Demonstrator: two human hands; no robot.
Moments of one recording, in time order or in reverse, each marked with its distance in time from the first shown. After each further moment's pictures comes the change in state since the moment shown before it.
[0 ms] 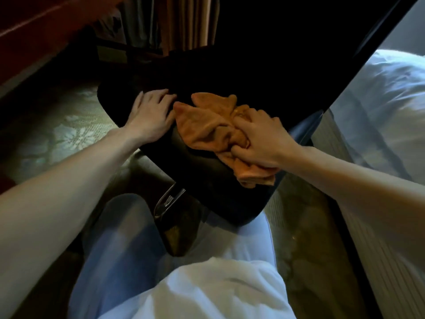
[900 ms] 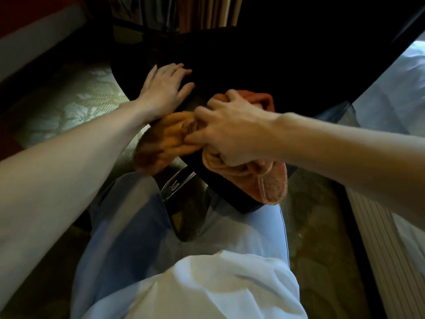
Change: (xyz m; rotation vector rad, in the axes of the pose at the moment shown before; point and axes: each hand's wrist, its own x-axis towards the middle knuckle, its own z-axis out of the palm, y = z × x) left_hand 0.009 -0.012 0.015 -0.086 0.069 -0.008; right_hand 0.007 -0.105 -0.044 -0.581 -0.098 -0.481
